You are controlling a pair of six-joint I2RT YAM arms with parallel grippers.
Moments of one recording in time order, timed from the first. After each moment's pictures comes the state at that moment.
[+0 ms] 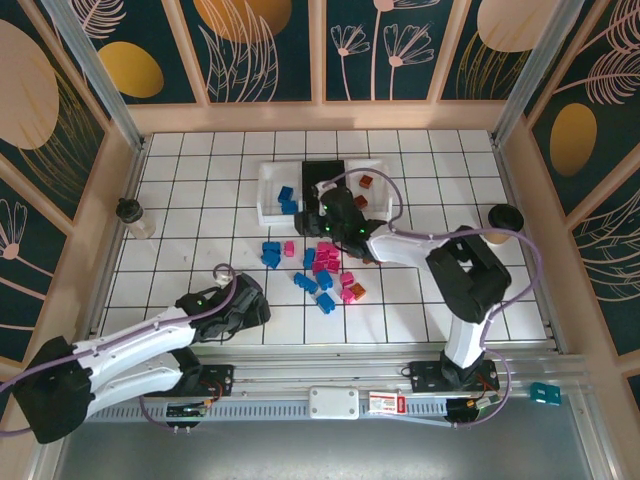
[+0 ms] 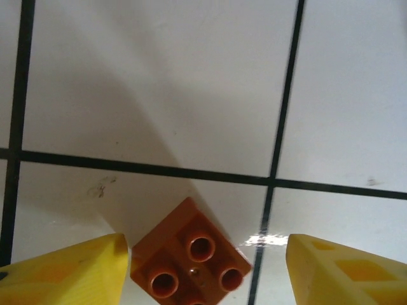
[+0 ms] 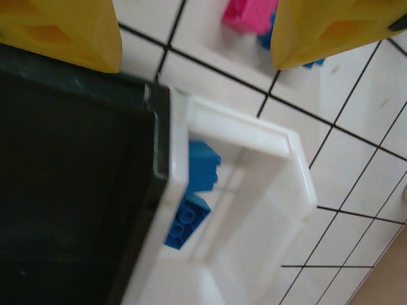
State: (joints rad) left arm -0.84 1.00 0.39 -0.57 -0.14 -1.03; right arm 0.75 1.78 1.04 0.16 0.01 0.45
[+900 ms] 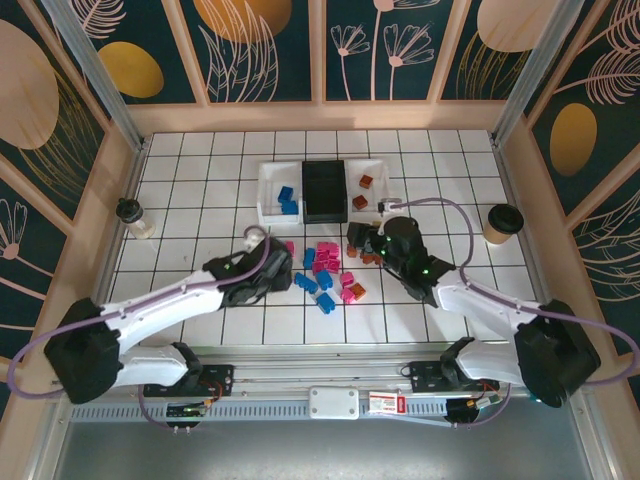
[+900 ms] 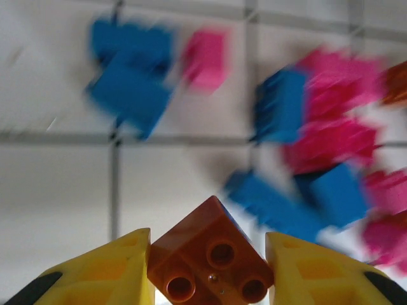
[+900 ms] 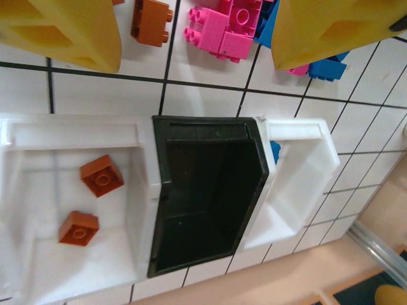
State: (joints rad) left arm -0.86 1.31 0.83 -0.51 -0.23 -0.86; right arm 0.66 1.17 0.56 0.20 0.15 0.52
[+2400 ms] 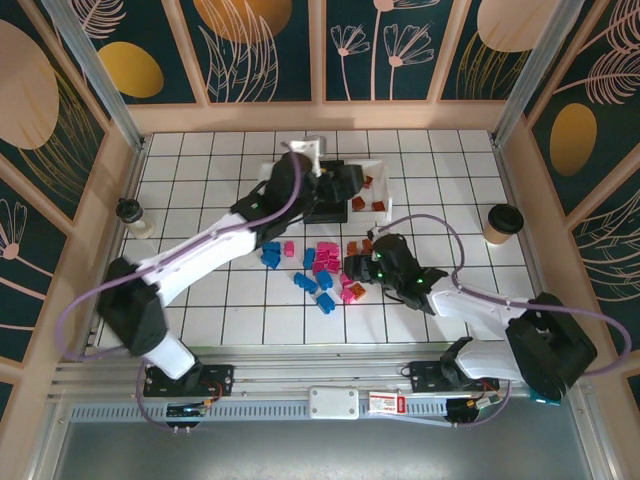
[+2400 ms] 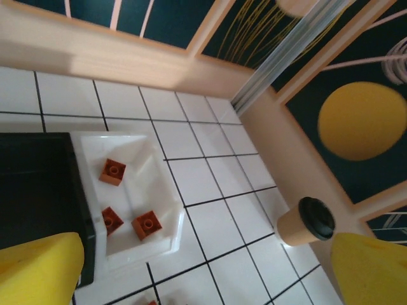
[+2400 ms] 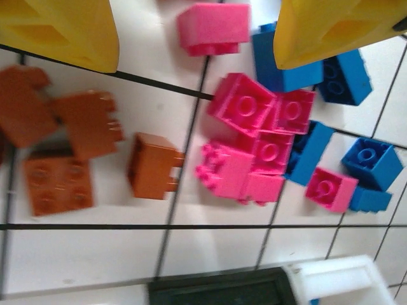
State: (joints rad) left arm -0.77 1.54 1.27 -0.02 -0.06 -0.66; right arm 0.74 1.26 0.52 0.04 0.03 0.55
